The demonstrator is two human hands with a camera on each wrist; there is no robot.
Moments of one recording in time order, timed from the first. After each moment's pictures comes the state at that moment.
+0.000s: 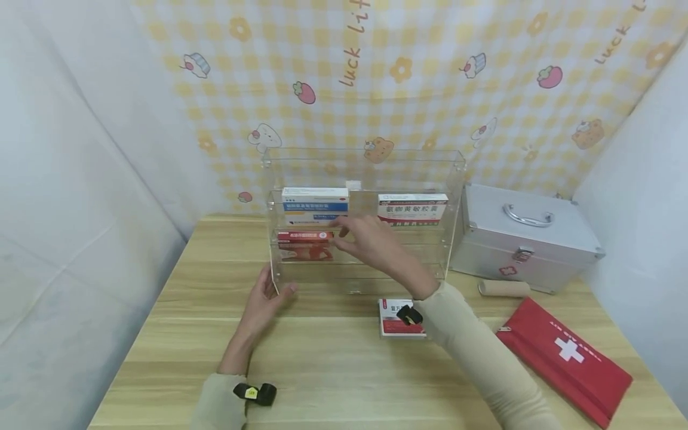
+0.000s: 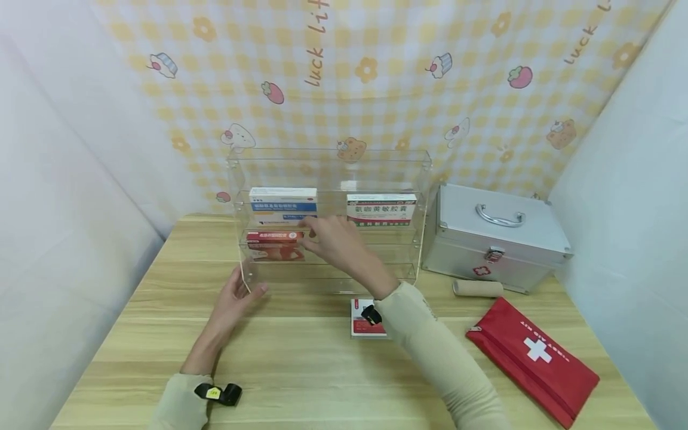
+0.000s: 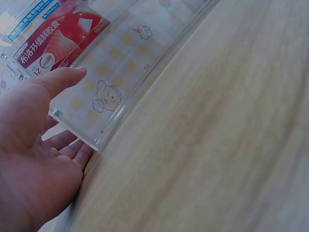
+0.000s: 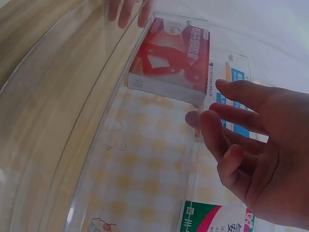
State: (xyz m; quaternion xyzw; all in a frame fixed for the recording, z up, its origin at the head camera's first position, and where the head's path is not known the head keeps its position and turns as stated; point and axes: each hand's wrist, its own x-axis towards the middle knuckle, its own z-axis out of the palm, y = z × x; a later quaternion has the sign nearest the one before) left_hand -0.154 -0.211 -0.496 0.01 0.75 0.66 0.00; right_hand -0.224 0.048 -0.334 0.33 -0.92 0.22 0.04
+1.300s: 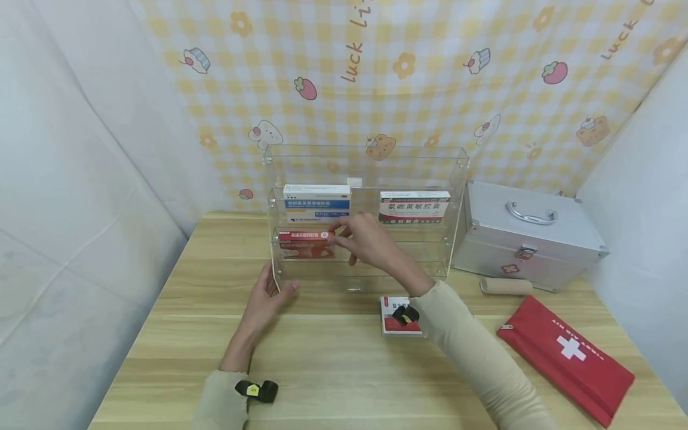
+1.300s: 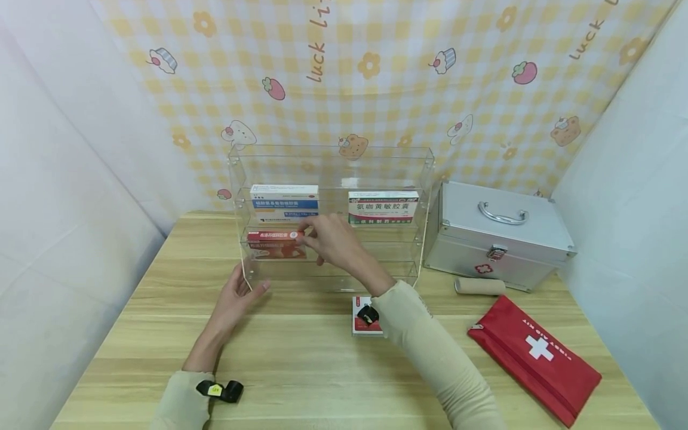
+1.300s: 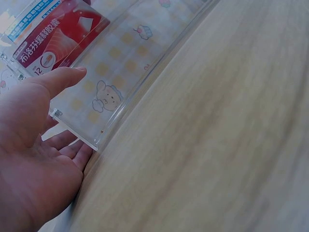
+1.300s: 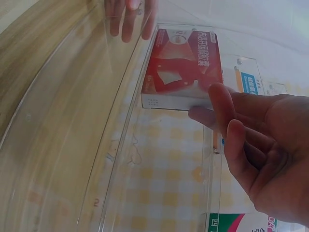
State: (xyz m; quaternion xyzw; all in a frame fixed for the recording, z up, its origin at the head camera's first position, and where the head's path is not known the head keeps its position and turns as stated) left_hand -0.155 -0.210 -0.495 0.01 0.76 0.65 0.00; right_hand -0.227 0.037 -0.343 0.28 -0.89 0.35 -0.04
